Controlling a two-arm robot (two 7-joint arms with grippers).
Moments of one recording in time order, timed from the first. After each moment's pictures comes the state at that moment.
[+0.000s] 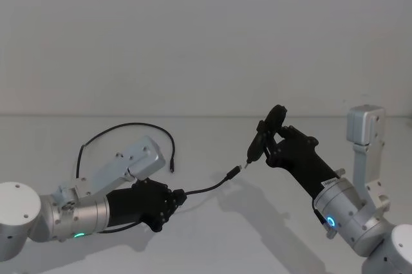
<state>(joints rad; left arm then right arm) -0.55 0.51 0.62 -1.47 -0.25 0.21 -0.64 0.32 0.22 -0.28 -1.45 0.42 -0.01 0.30</state>
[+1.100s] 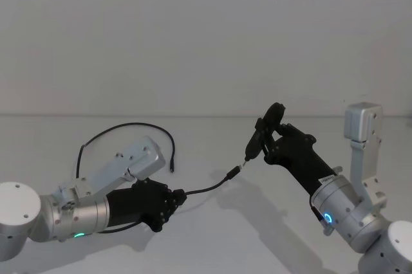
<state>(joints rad) -0.55 0.51 0.62 -1.47 -0.25 0.21 -0.64 0.34 0.21 -0.28 -1.43 0.42 -0.01 0.31</state>
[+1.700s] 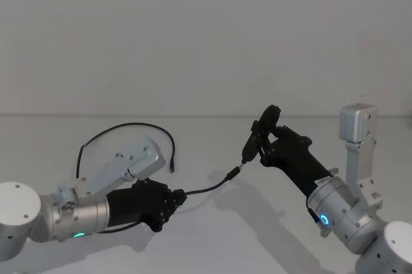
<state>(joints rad) -0.55 0.51 0.62 -1.47 -0.25 0.21 -0.64 0.34 0.21 -0.30 -1.42 0.42 -0.01 0.30</state>
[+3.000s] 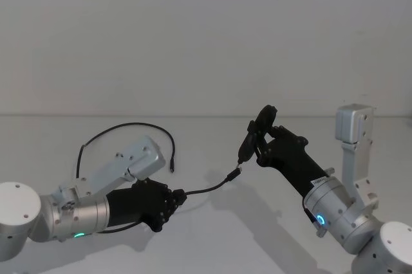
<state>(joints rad) -0.55 0.51 0.62 -1.47 -0.25 0.21 -0.64 0.35 0.20 -0.30 -1.42 0.42 -0.01 0.31</state>
